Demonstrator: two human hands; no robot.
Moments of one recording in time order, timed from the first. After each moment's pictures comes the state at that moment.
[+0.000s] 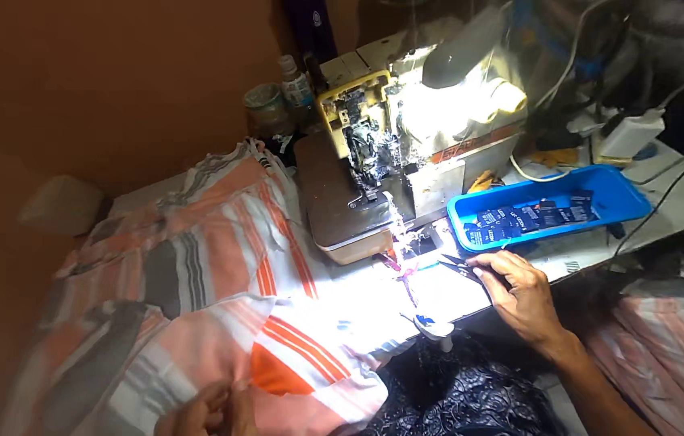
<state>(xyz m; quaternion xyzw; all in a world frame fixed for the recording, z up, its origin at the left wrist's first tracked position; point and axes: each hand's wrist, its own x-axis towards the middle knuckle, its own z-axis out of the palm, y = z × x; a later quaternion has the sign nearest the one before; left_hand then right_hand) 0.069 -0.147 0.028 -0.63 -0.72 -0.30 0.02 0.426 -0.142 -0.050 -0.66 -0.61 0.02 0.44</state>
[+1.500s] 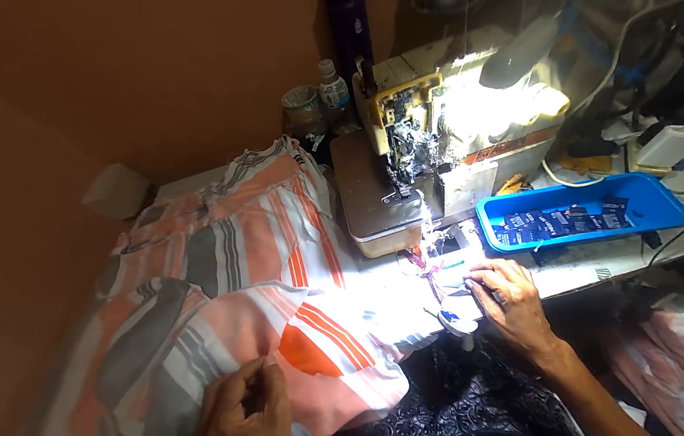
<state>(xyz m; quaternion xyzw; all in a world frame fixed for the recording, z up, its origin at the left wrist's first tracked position) 0.071 -0.146 0.022 -0.61 -0.69 -0.37 0.05 0.392 -0.133 -0.059 -0.62 -0.66 -0.02 0.41</state>
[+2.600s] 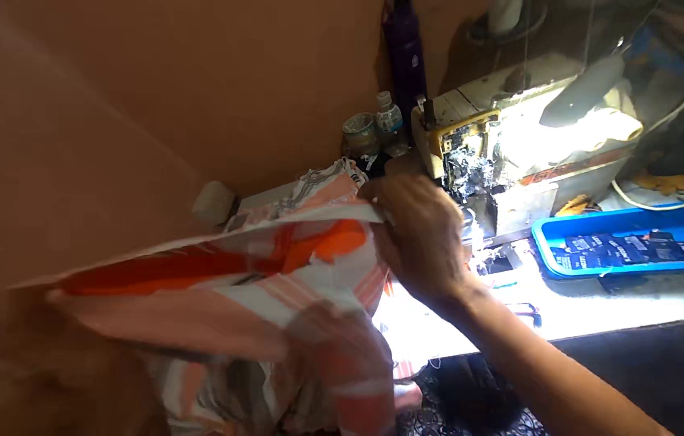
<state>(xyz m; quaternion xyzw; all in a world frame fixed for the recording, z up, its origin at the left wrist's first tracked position) -0.051 -0.074 0.161 -0.72 -0.40 -0.48 0.31 0.250 -0.033 0.113 -0.45 -0.70 -0.06 0.56</state>
